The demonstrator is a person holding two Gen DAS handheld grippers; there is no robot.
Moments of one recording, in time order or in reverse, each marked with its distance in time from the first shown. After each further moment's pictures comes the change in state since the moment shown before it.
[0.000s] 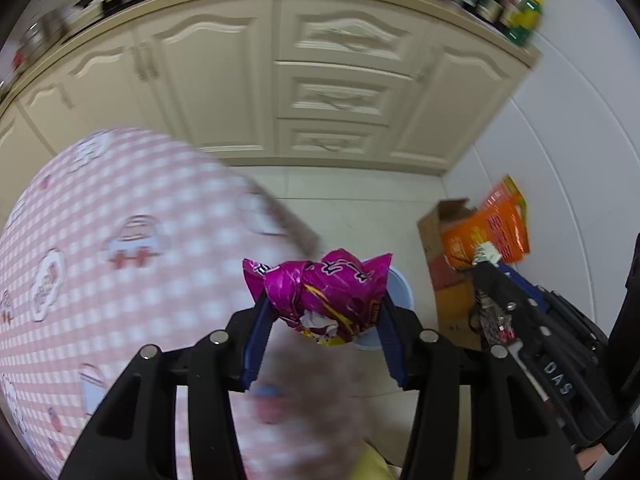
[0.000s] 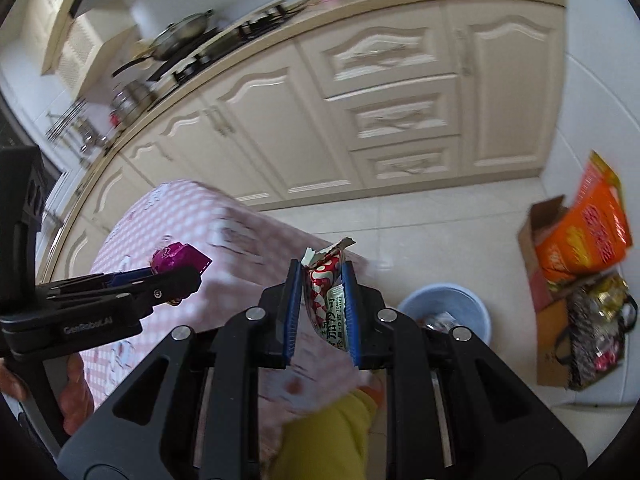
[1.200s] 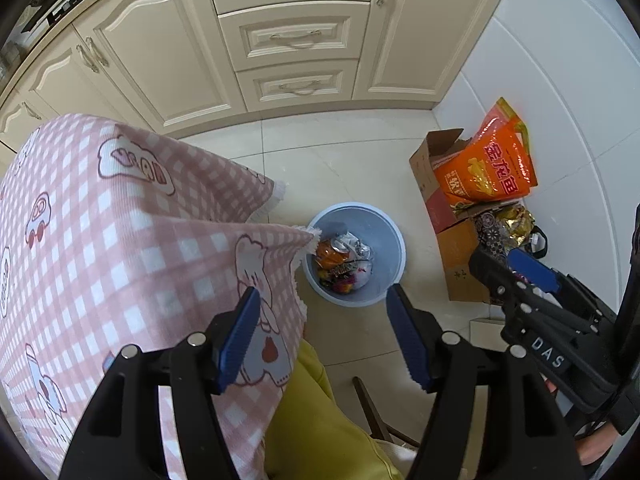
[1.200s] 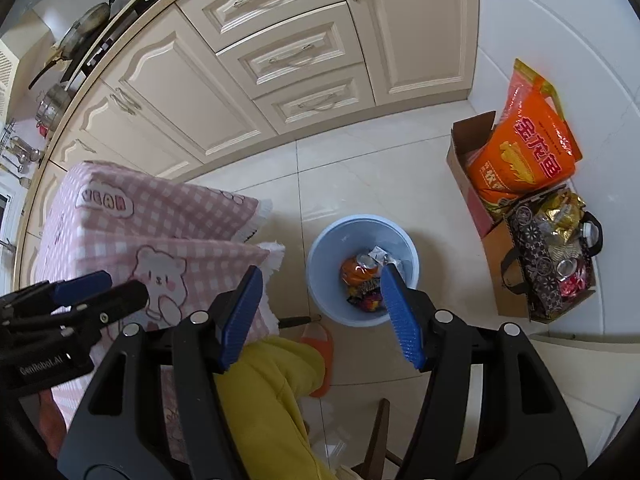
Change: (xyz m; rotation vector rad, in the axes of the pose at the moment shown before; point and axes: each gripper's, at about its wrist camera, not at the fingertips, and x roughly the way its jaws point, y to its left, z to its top) left arm 0.067 -0.077 -0.035 0.121 0.175 0.041; right arm 0.016 -0.100 -0.046 0.153 0.169 -0.178
